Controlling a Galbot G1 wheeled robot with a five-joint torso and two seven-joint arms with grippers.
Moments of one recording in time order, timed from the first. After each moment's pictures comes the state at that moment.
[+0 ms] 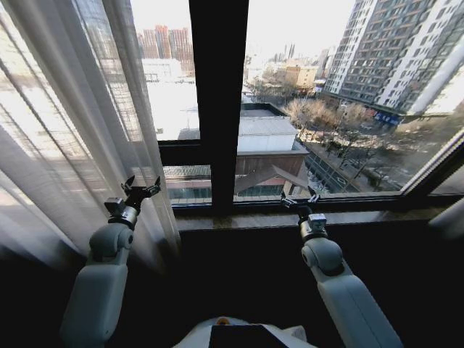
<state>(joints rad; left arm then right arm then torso) 1.05 -1.19 -0.68 -1.92 -0.33 0.36 0.03 -1.23 1.15 0.50 1.98 0.17 -0.22 0.24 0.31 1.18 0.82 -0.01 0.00</state>
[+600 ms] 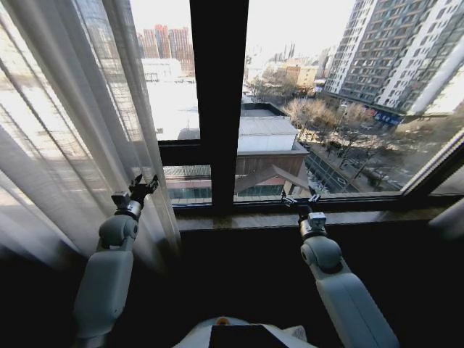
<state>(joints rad) 0.99 -1.25 -0.63 -1.82 -0.31 0.35 0.04 -1.22 1.16 0.51 1.97 0.17 -0.22 0.24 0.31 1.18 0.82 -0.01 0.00</state>
